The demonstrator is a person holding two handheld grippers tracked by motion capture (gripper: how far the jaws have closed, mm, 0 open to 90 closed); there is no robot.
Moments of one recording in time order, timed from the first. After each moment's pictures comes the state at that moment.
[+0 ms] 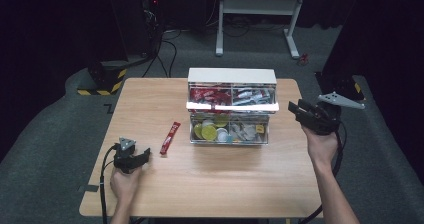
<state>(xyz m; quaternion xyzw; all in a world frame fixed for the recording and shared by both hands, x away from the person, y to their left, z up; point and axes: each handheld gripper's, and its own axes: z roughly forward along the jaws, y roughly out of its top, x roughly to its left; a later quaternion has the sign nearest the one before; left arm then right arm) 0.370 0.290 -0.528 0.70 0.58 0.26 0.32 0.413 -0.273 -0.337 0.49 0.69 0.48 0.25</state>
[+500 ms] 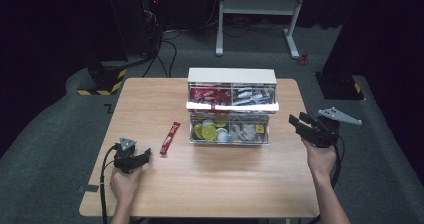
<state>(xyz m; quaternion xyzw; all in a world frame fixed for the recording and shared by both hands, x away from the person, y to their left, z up) 0.370 0.290 -0.528 0.70 0.58 0.26 0.32 0.402 -0.285 -0.379 0.50 0.68 0.48 0.25</state>
